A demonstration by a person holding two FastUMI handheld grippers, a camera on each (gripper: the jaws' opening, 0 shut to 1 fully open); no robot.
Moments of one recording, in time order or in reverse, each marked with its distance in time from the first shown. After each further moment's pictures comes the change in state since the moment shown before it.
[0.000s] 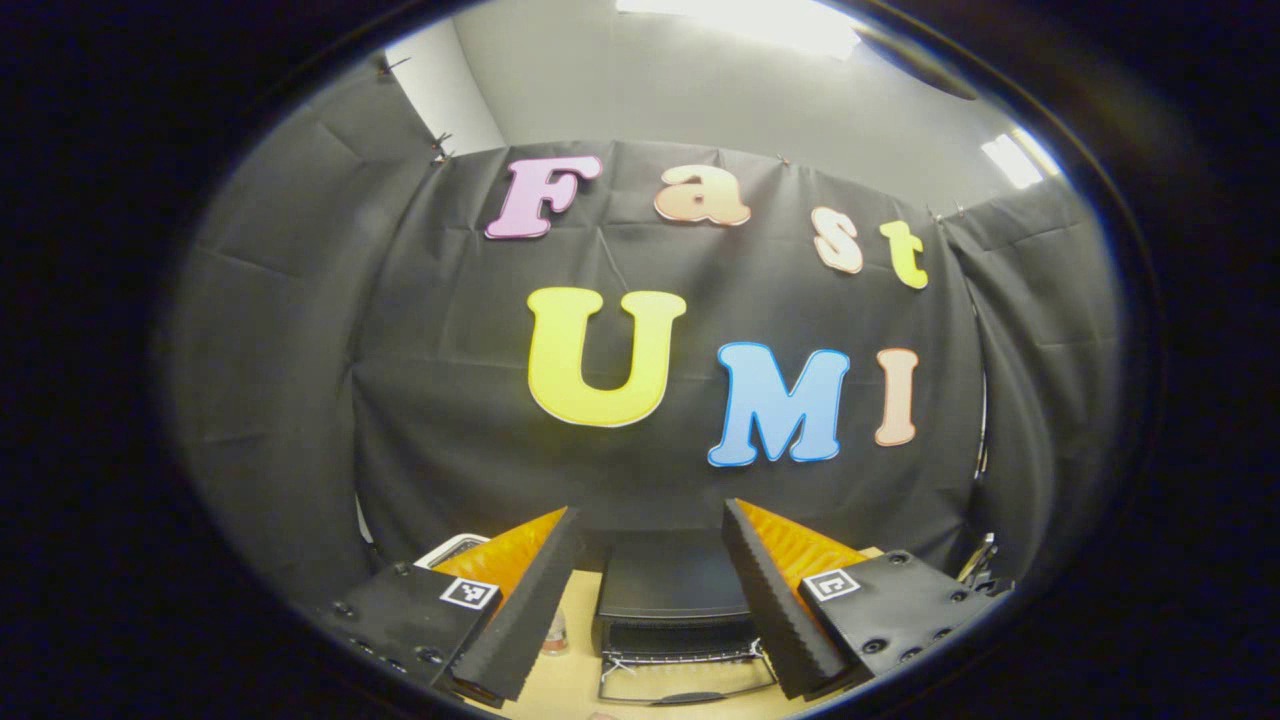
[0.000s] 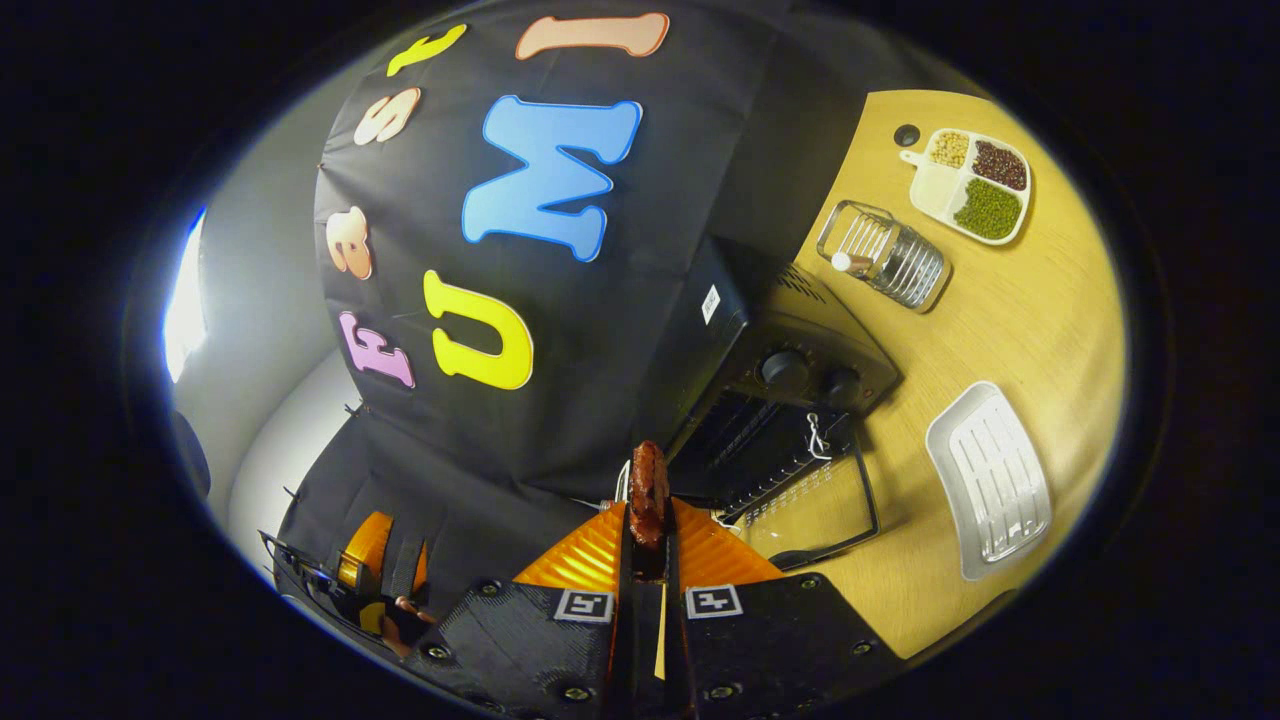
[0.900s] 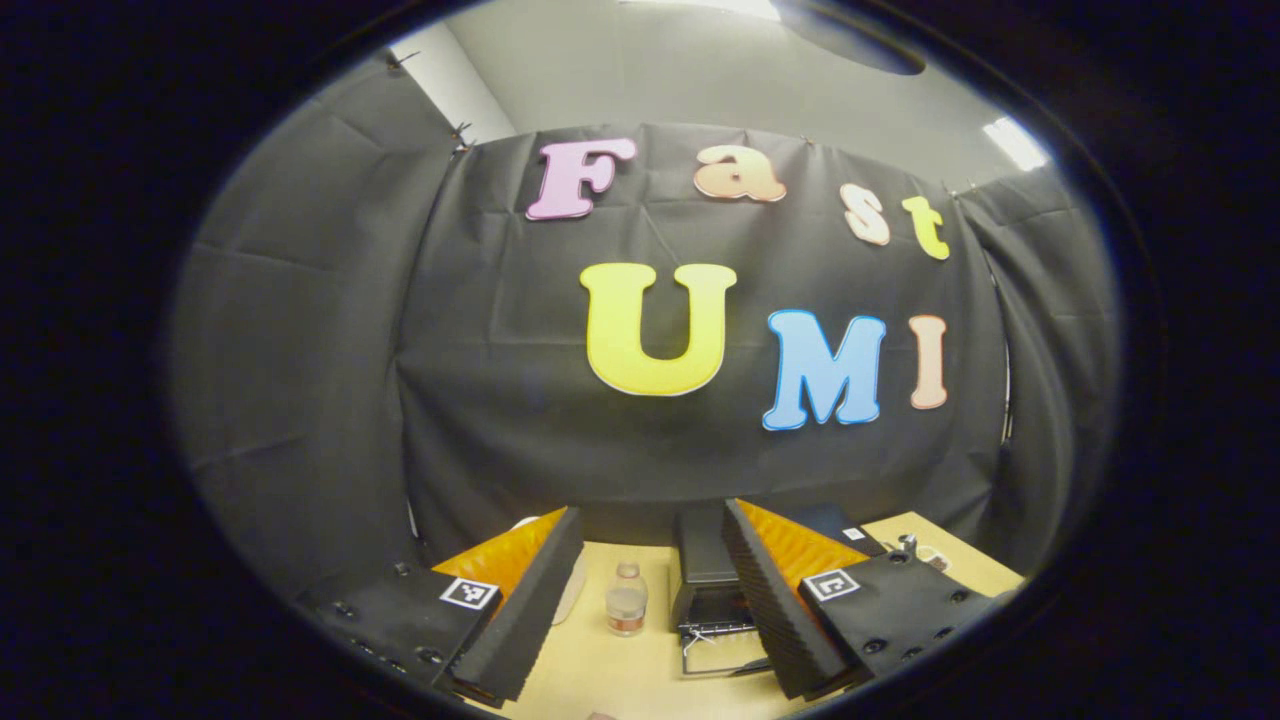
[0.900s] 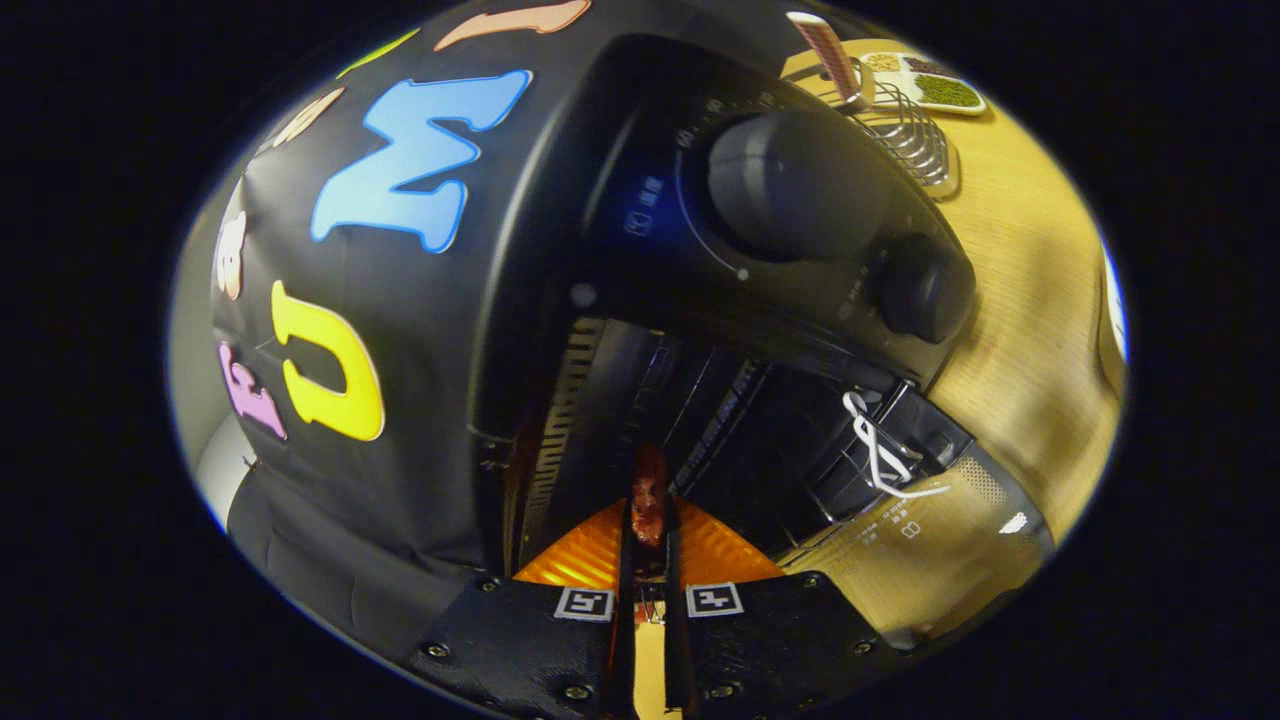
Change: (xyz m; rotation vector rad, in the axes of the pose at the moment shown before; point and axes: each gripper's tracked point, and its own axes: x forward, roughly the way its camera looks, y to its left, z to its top) left arm -0.027 0.097 -0.034 0.035 0.102 0.070; right arm 0.196 -0.084 -0.018 0.134 -0.219 -0.246
